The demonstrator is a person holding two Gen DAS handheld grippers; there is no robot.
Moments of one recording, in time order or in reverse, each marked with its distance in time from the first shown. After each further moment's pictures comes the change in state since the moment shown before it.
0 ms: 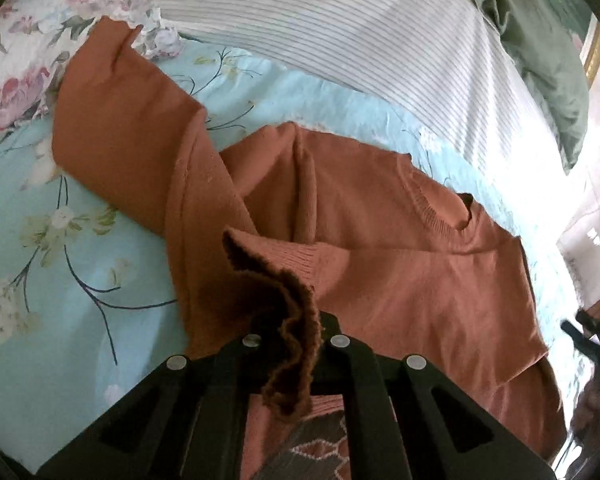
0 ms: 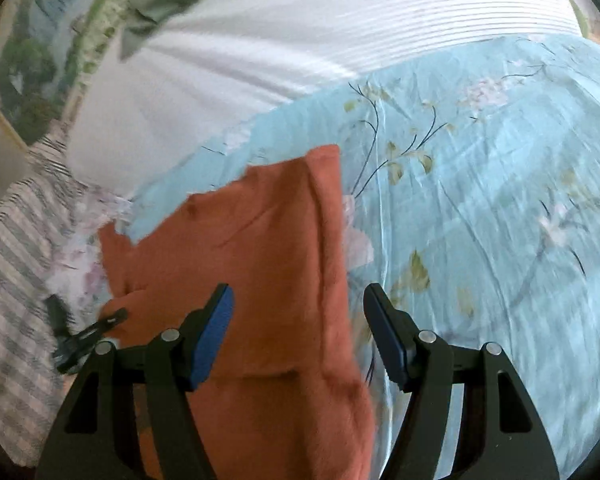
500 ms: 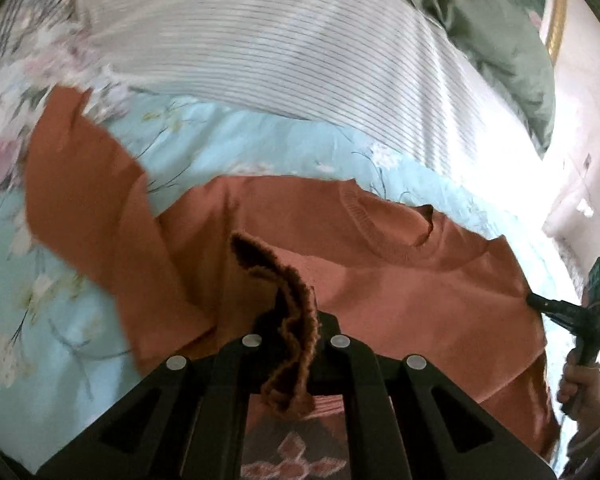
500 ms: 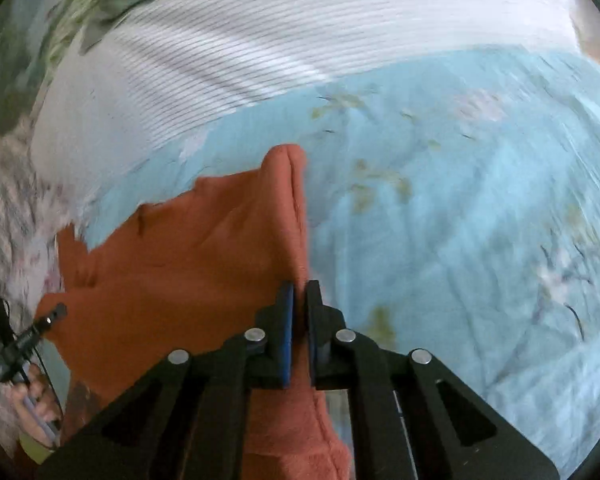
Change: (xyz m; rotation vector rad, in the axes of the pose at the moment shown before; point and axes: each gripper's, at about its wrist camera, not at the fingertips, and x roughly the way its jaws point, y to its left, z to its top) left arm -0.012 -0.052 0.019 0.140 -0.080 -0.041; right arm 0.021 -0.034 0.013 0.022 -0.028 -0.105
